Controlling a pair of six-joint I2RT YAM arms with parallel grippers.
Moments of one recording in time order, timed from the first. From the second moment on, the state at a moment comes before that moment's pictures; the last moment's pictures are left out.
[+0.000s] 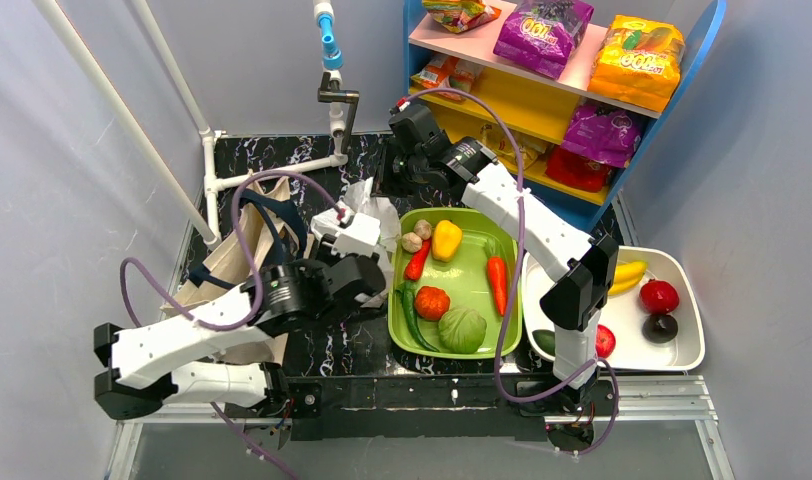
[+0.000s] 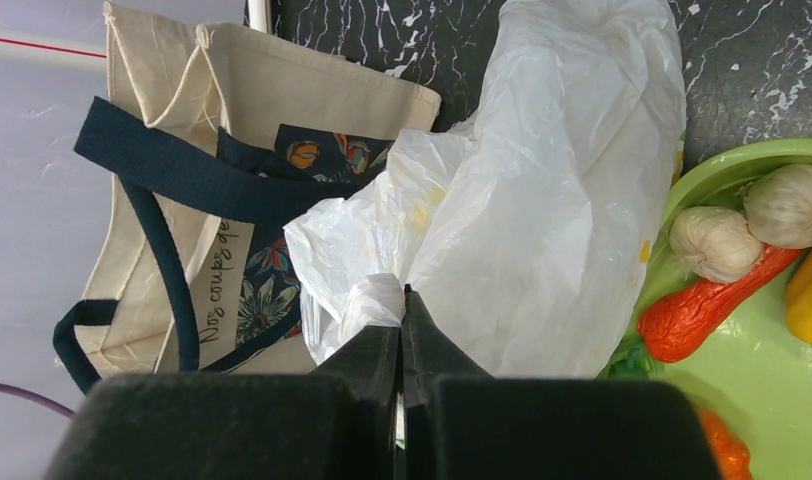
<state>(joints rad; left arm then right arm) -1.26 1.04 1.21 -1.11 -0.84 -0.51 0.83 1.90 2.06 -0.82 -0.08 0.78</state>
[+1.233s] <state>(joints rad) -1.03 1.22 1.14 -0.93 -0.70 -0.36 0.77 1.99 2.16 -0.91 -0.20 0.81</state>
